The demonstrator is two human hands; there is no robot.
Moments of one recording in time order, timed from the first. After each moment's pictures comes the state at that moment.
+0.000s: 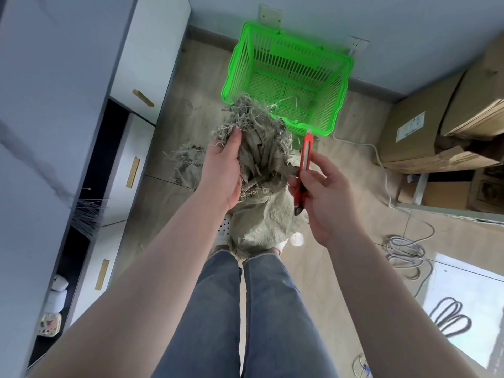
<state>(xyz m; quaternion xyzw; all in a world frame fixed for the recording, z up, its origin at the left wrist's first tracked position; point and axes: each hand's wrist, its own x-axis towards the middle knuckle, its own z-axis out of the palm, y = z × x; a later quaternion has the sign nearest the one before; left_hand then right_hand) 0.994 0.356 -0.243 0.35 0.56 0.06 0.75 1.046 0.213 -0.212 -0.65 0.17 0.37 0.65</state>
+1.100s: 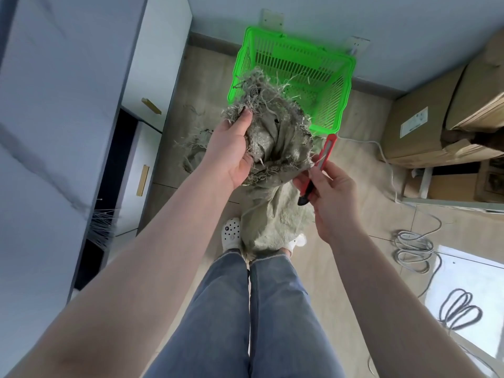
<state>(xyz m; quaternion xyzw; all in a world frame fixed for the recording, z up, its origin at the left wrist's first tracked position) 1.003 0.407 -0.222 0.32 0.55 0.00 0.77 1.024 0.236 -0.236 -0.65 0.18 0.31 0.67</state>
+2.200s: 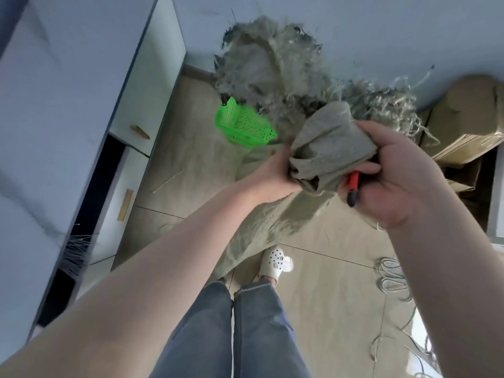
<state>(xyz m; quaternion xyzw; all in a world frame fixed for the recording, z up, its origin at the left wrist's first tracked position) 1.049 0.371 -0.226 0.76 0.16 -0.14 0.61 1.109 0.269 -0.098 -0.45 0.26 0.44 0.73</state>
